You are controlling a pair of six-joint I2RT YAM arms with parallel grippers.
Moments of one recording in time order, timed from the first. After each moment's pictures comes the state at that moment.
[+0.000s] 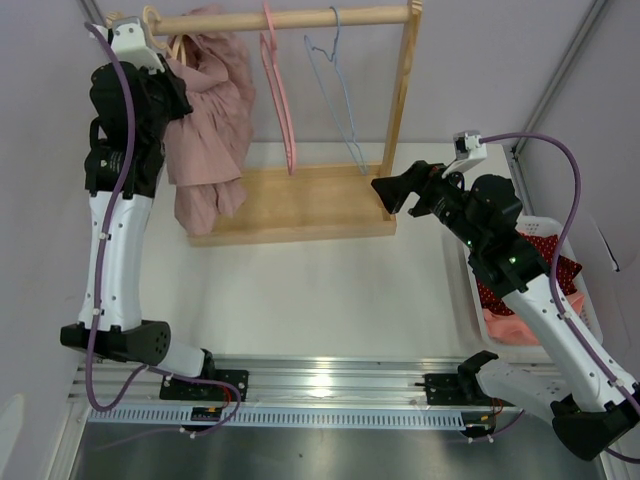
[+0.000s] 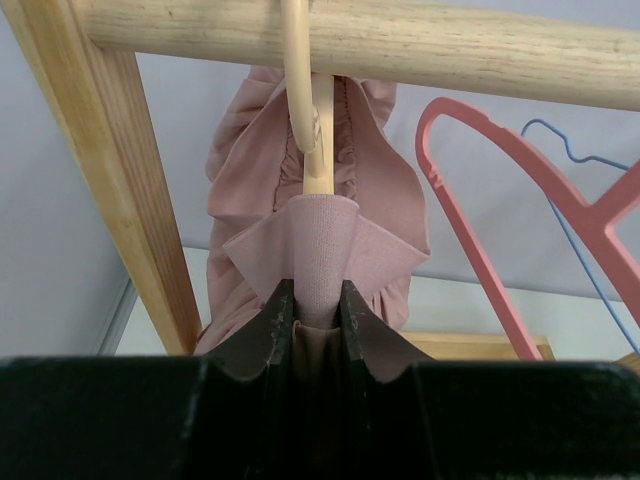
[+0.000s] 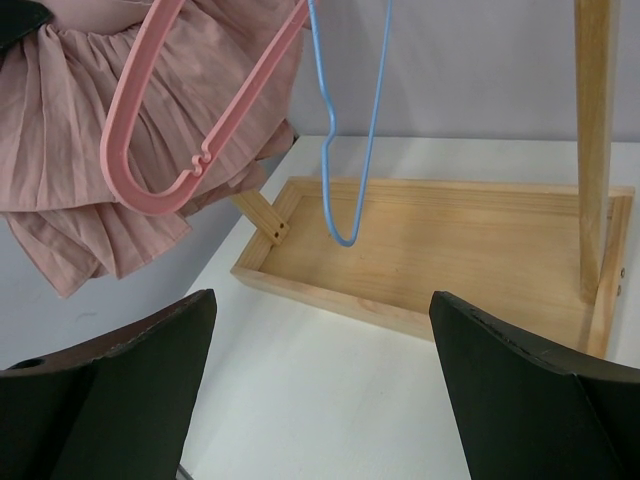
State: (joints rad) left arm -0.09 1.45 1.99 -0.56 -0.14 -0.14; right arm 0.53 1.01 1.19 -0.19 -0.09 0.46
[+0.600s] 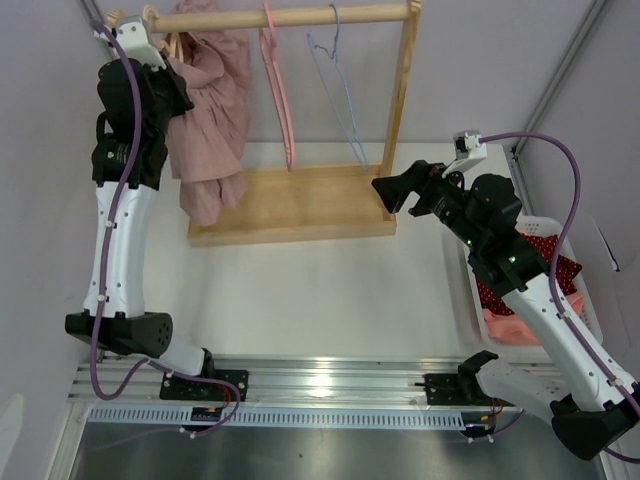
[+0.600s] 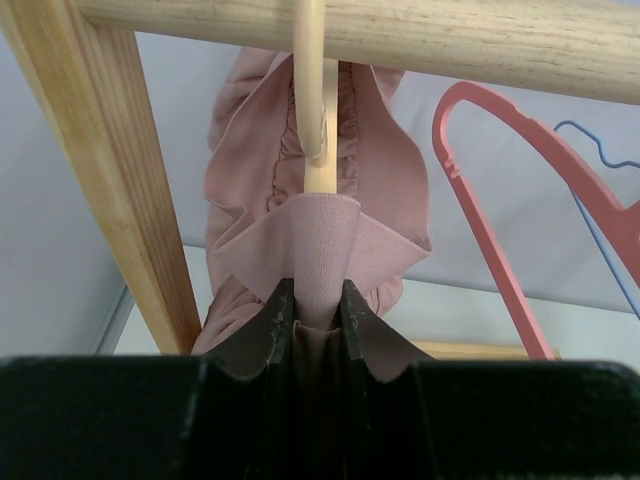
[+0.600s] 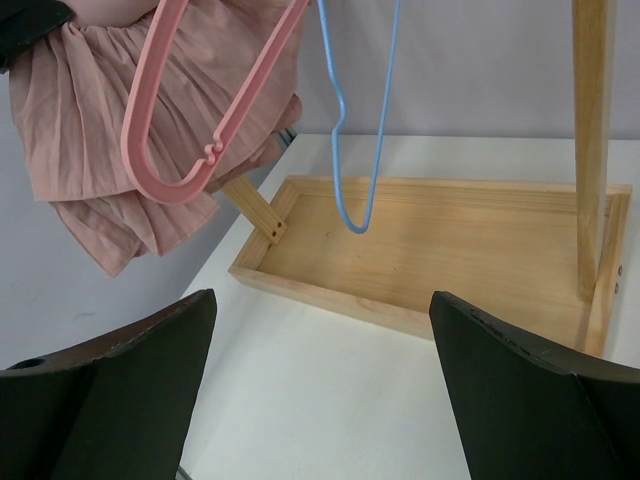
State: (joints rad) left arm -0.07 1.51 1.99 -0.52 -0.15 -0.16; right arm 0.52 1.01 1.19 -0.19 -0.09 0.46
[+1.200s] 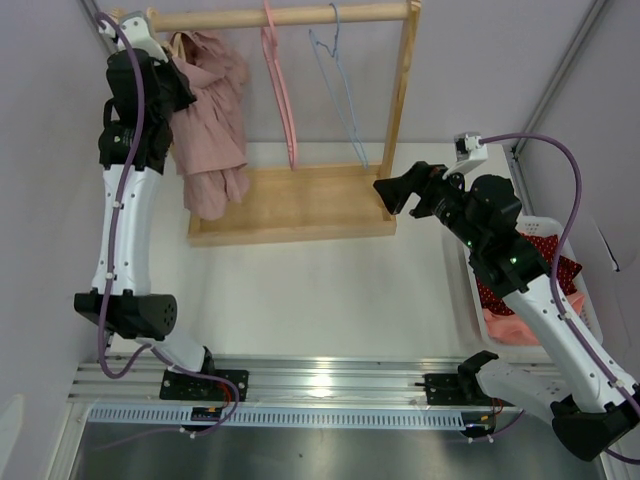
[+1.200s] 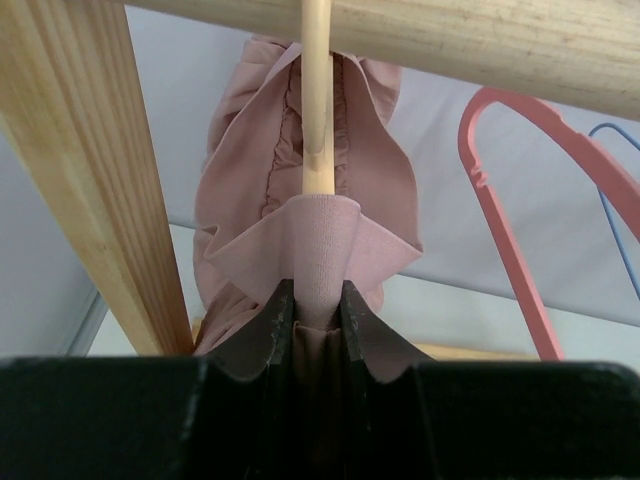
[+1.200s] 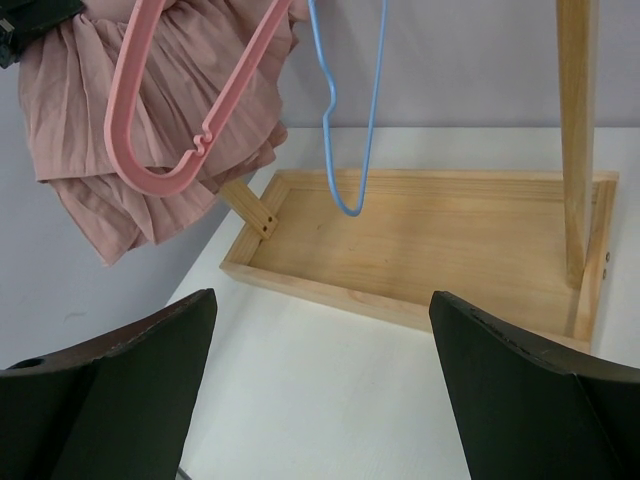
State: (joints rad) left arm -0.05 1.63 2.12 -0.59 -0.15 -0.23; right arm 0.52 1.01 1.19 -0.22 -0.07 0.46
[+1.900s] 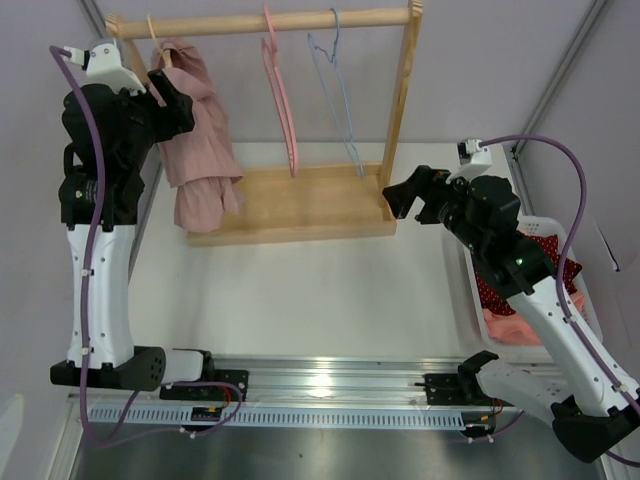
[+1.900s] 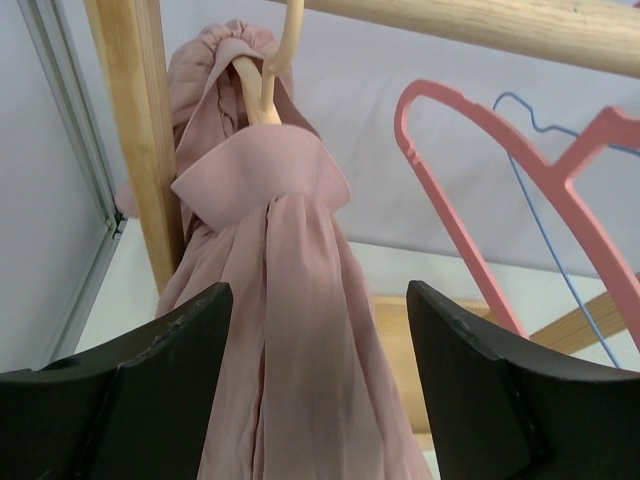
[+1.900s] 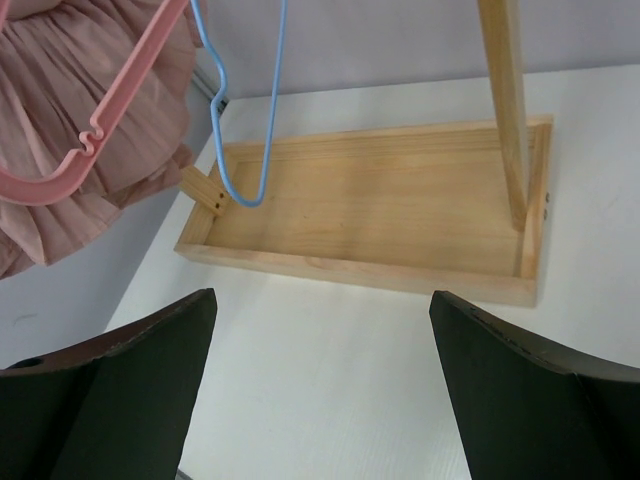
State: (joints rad) left arm -0.05 1.32 1.92 -0.65 -0.05 -0.23; right arm 0.52 1.00 1.22 -0.37 0.02 0.46
